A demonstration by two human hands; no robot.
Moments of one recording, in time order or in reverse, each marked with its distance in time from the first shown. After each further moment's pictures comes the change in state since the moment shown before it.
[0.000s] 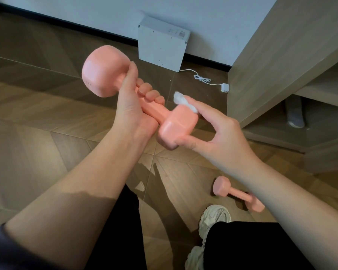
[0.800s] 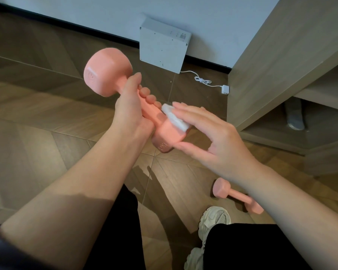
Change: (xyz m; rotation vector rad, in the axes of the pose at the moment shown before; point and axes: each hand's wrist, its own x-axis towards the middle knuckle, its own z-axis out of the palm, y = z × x) left_hand 0.006 0.003 -0.005 0.104 0.122 0.010; right_hand -0.003 0.007 0.003 -0.176 -0.062 -0.240
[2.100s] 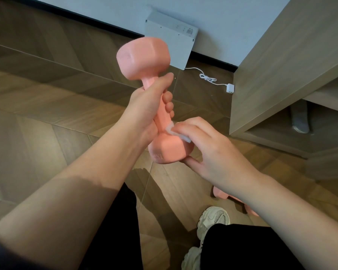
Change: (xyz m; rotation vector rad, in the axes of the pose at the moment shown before) left_hand -0.005 -0.003 0.000 0.478 -0.162 0.001; right_hand -0.002 -0.002 0.014 -0.153 -0.192 0.003
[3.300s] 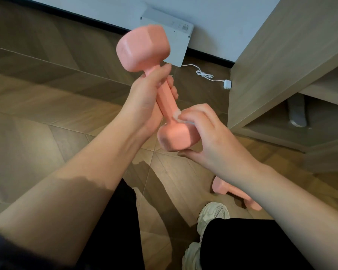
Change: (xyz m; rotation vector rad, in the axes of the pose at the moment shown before) left_hand 0.001 0.000 0.010 -0.114 -0.115 0.130; right_hand 0.004 0.012 -0.003 0.007 0.081 0.016
